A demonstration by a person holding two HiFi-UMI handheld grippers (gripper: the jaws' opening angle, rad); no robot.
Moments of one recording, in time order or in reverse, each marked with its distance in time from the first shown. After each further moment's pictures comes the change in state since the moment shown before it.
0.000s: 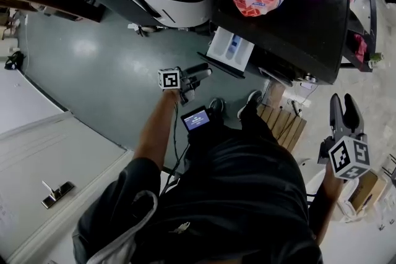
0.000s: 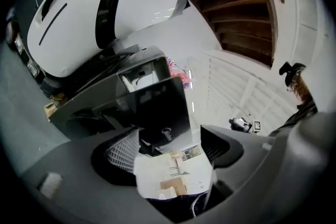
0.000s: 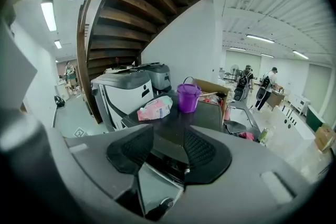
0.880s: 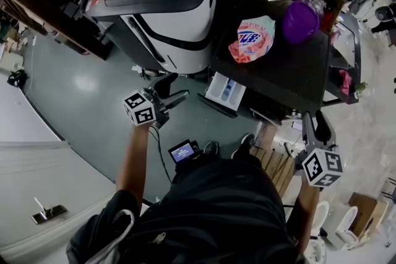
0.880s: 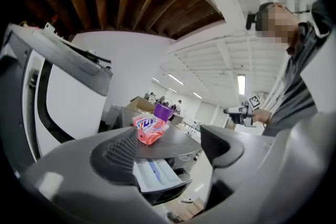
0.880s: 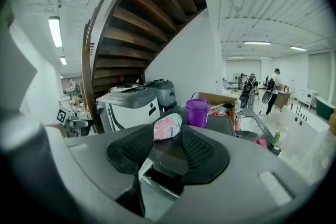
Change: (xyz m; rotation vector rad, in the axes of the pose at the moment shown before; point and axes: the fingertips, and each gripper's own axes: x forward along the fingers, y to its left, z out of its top) left arm -0.073 -0.196 0.153 0.743 -0.104 0.160; right arm -0.003 0.043 0.029 0.069 -0.173 0.055
